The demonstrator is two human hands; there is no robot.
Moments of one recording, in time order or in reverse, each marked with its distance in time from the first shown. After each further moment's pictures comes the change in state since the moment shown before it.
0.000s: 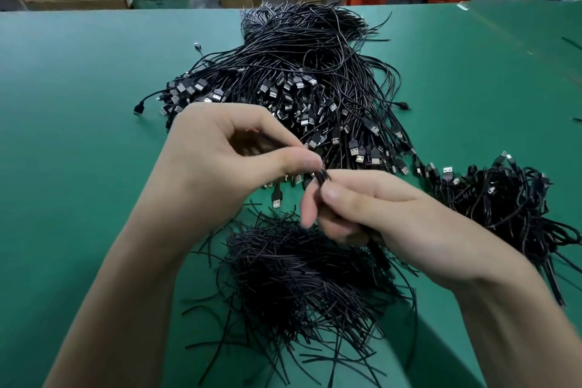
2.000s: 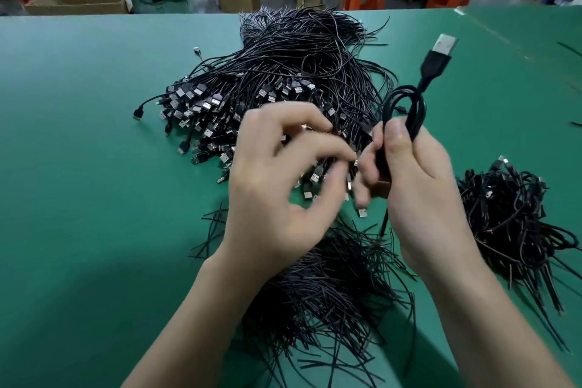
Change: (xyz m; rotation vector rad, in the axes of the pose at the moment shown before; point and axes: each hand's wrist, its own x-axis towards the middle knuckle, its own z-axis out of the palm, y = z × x) left_hand -0.006 -0.005 0.059 0.278 0.290 0.449; right_hand 0.016 0.011 0.001 0.053 0.822 -0.125
